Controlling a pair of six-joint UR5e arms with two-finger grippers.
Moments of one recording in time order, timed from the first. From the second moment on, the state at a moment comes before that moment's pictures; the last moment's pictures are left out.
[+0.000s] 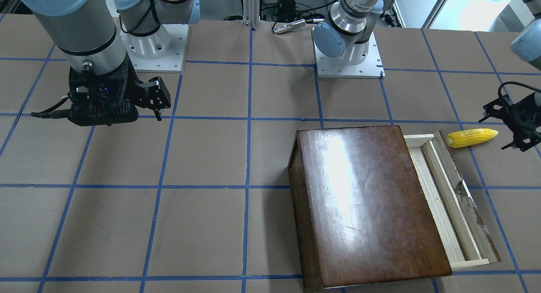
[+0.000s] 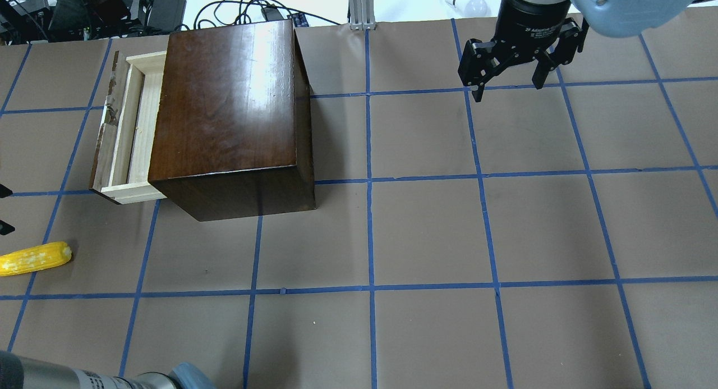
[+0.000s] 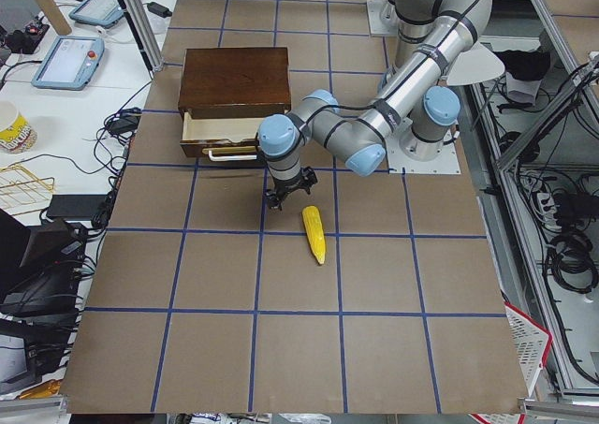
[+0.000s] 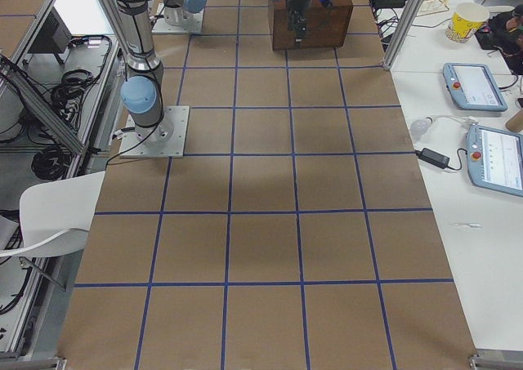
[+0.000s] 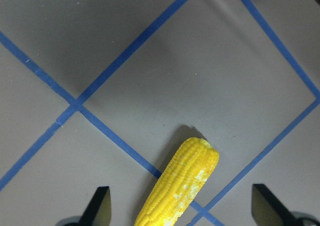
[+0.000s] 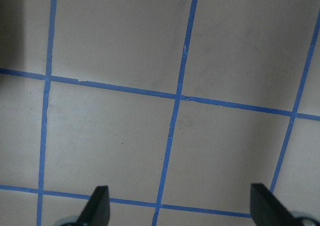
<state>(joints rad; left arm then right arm) -0.75 -1.82 -1.81 -1.17 1.66 1.94 1.64 -1.41 1.41 -1.52 -1.62 -0.10</state>
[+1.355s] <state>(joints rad) -0.64 -1.85 -2.03 -0.86 1.60 2.37 1.64 -1.41 1.41 -1.52 -1.62 -0.10</state>
